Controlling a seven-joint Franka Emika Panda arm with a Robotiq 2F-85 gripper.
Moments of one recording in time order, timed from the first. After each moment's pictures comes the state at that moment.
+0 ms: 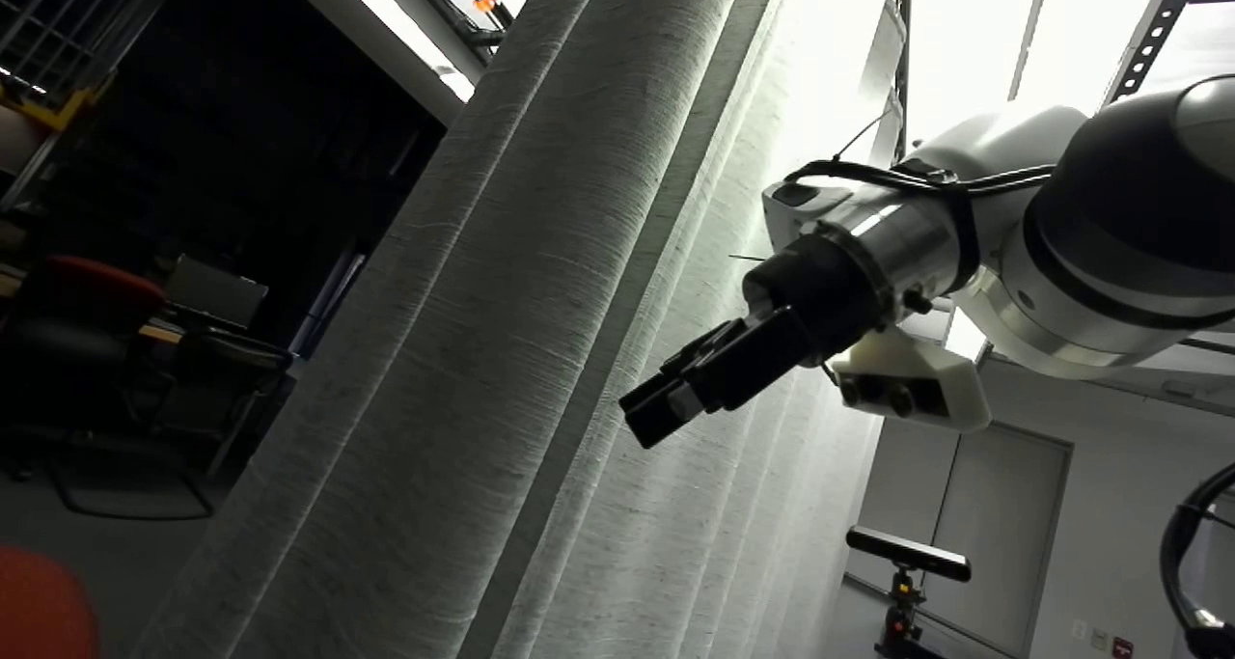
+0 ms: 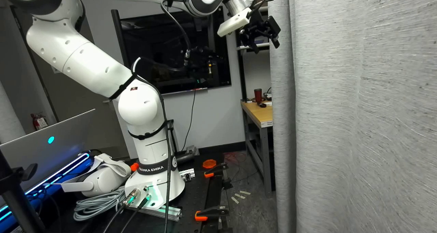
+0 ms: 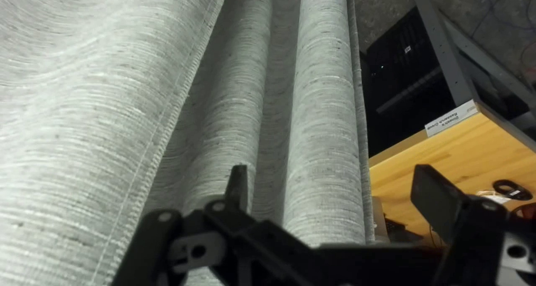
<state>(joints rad) 0.39 -0.72 -0.01 -2.54 0.13 2.40 -0.45</state>
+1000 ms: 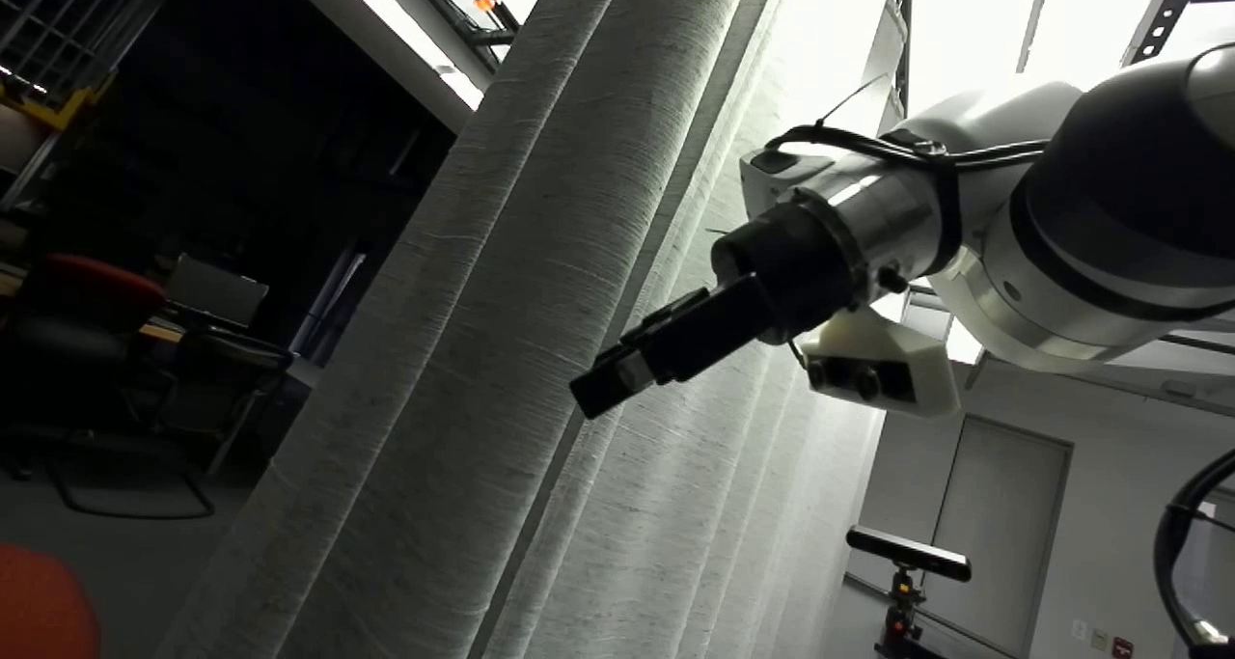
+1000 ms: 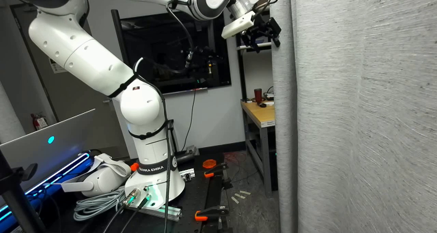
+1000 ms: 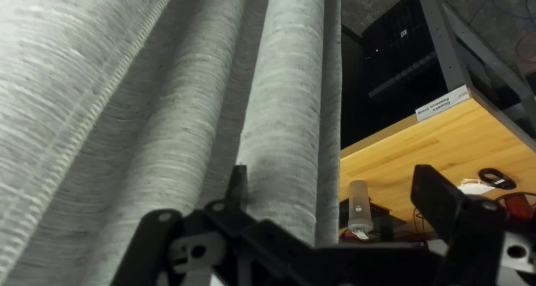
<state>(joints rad) 0.44 -0.65 0.01 -2.52 0.15 2.51 -0.45</state>
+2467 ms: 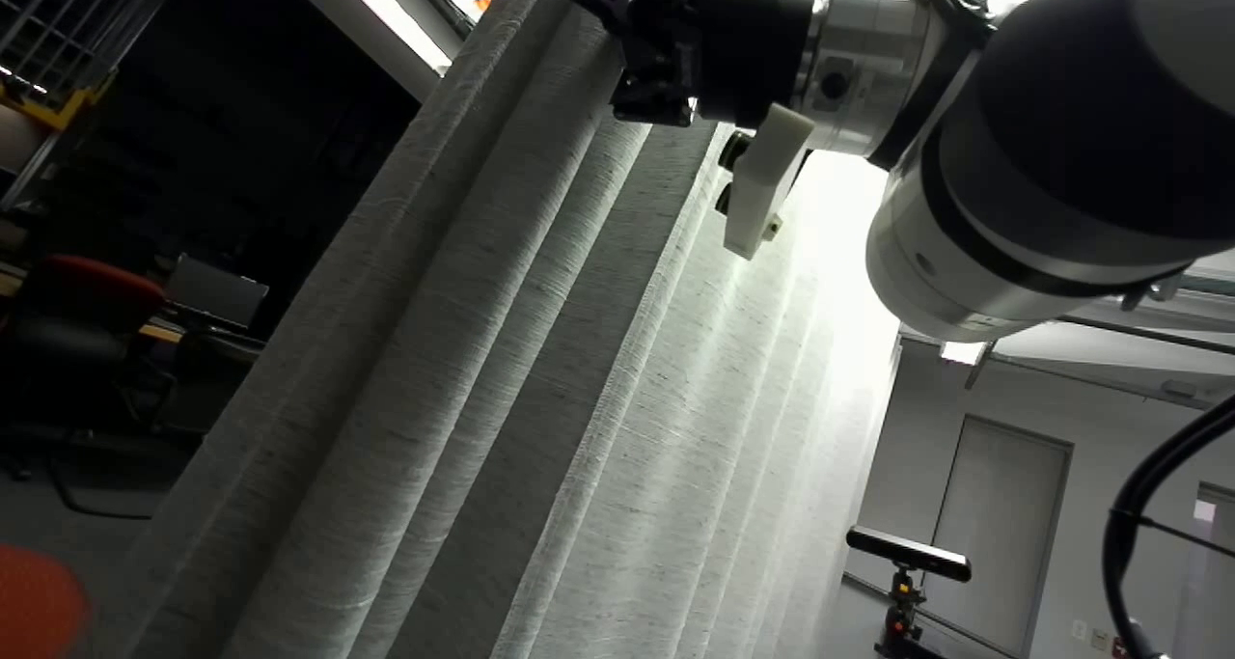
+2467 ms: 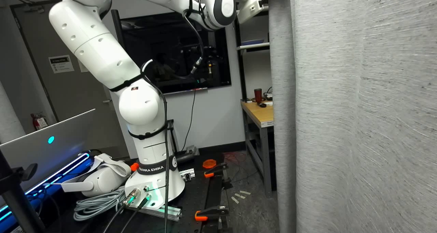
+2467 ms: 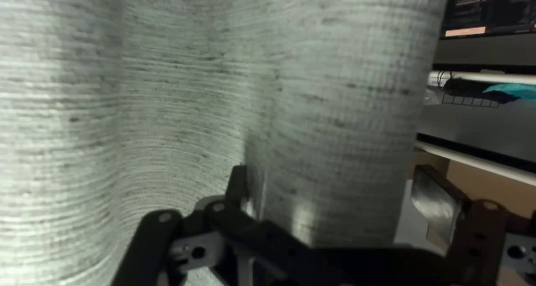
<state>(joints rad) 0.40 -0.43 0.17 -2.39 0.11 3.41 -0.16</state>
